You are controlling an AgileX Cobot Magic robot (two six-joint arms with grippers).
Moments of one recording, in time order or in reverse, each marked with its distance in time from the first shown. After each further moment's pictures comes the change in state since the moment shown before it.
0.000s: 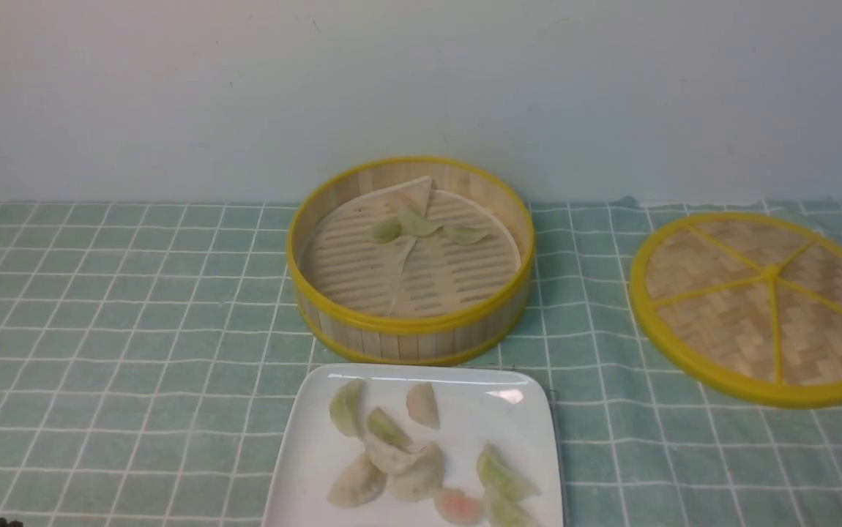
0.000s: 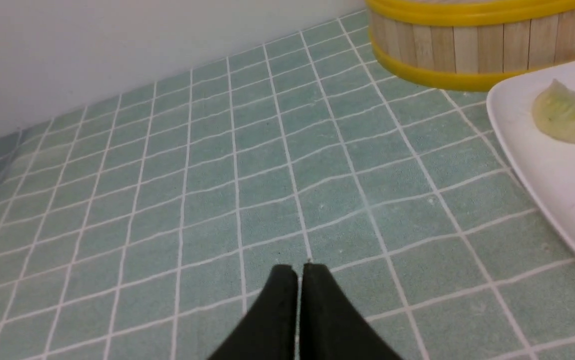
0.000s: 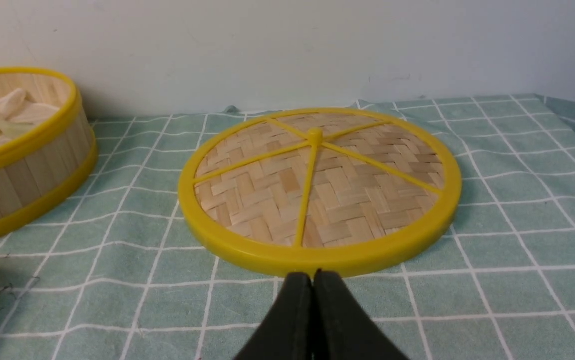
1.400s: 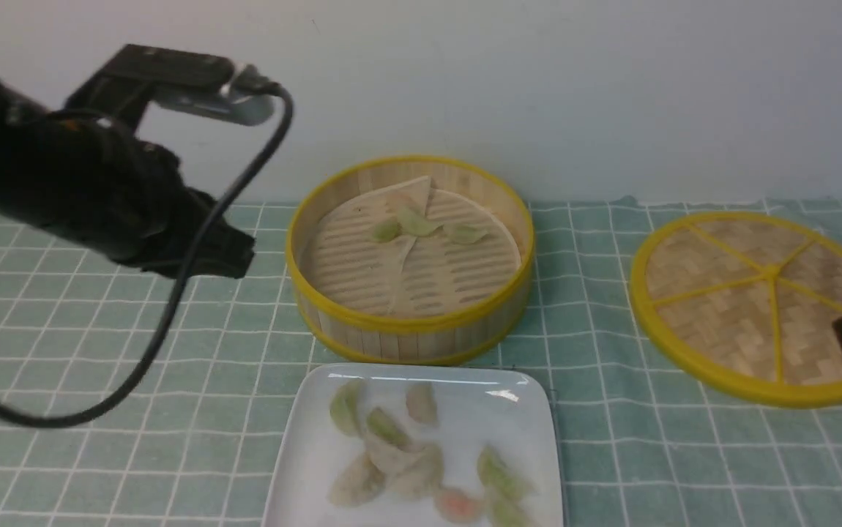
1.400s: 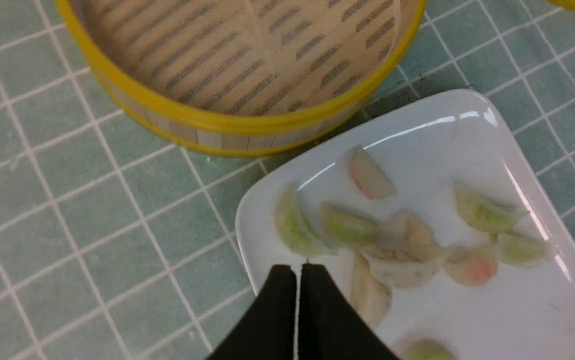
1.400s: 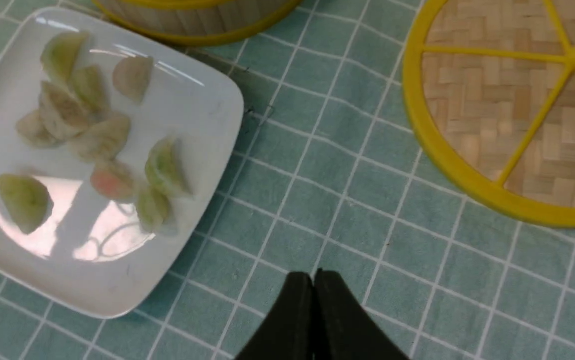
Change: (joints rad) right arm 0.376 1.003 -1.102 0.260 0.832 -0.289; left arm -0.084 1.479 -1.289 -0.493 0.568 0.302
